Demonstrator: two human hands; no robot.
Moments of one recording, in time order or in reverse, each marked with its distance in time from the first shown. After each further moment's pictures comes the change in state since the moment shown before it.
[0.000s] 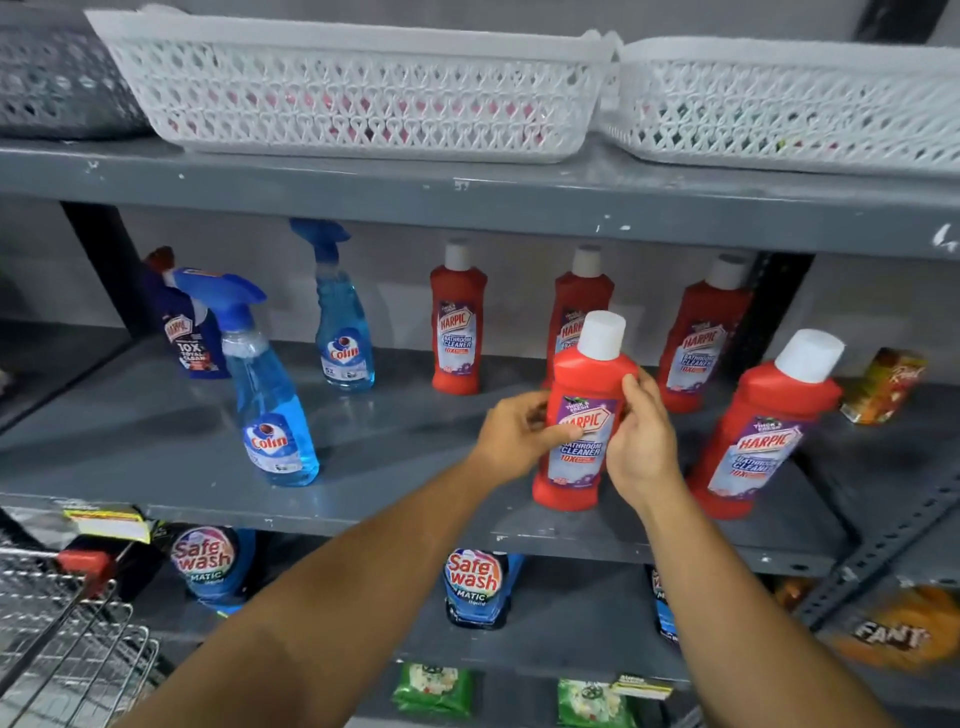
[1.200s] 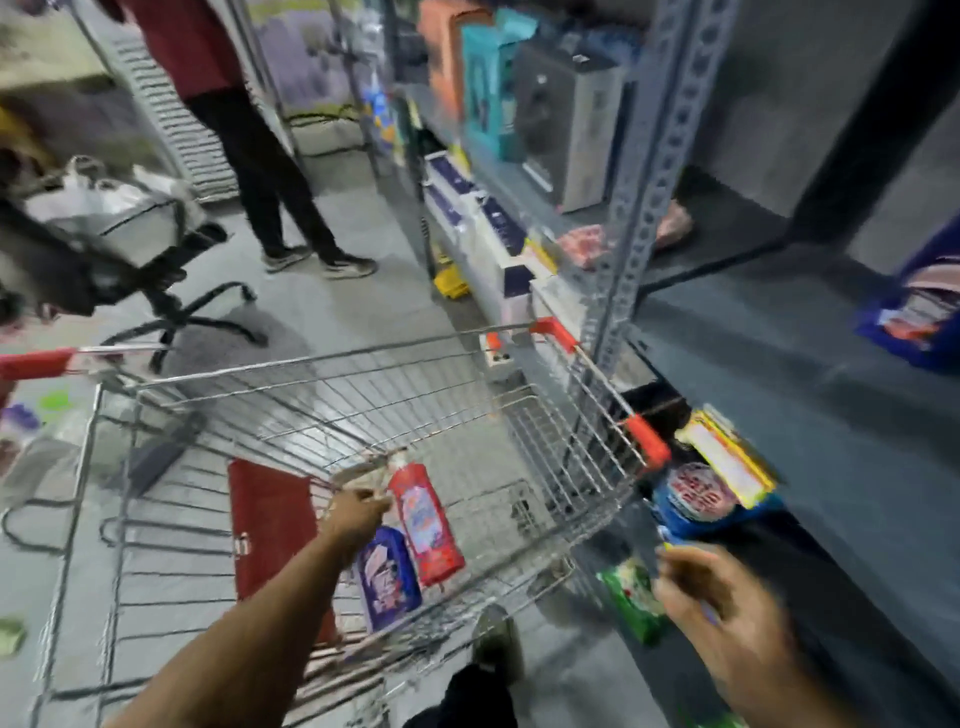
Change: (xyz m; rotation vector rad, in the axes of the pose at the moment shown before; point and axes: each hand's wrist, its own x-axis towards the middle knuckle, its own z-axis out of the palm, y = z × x) left_hand -0.557 -0.194 -0.430 -0.037 1.441 -1.096; right_hand -0.196 0.300 0.296 -0.735 -1.191 0.250
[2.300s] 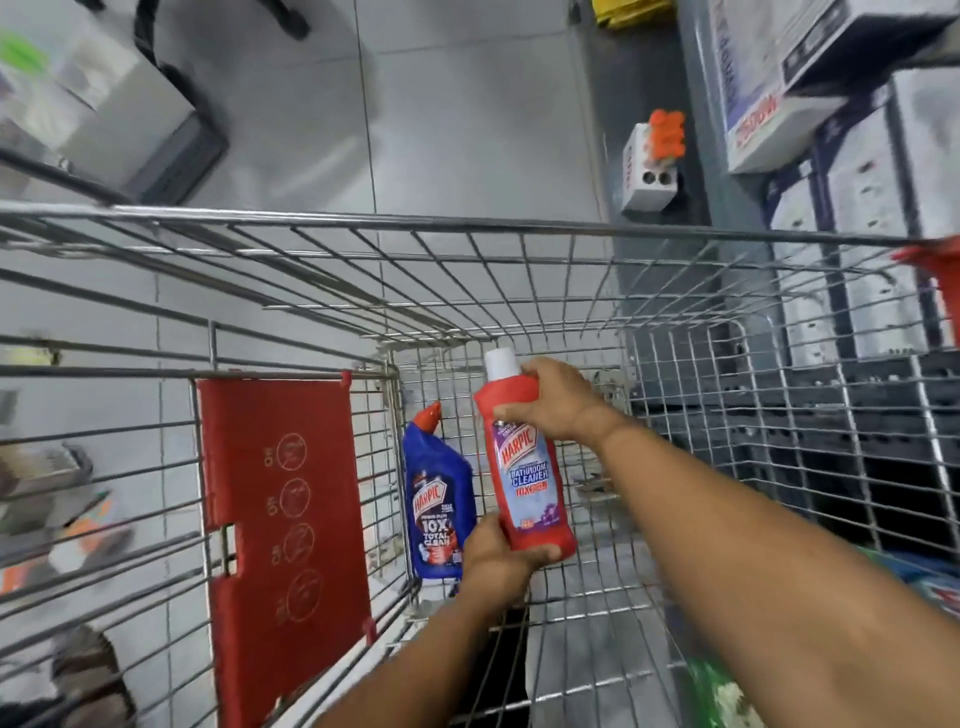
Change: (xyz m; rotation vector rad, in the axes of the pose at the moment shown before) left_hand 0.089 -0.109 0.127 -0.383 -0.241 -0.580; right_hand 0.307 0.079 0.397 -0.427 -0.956 0.390
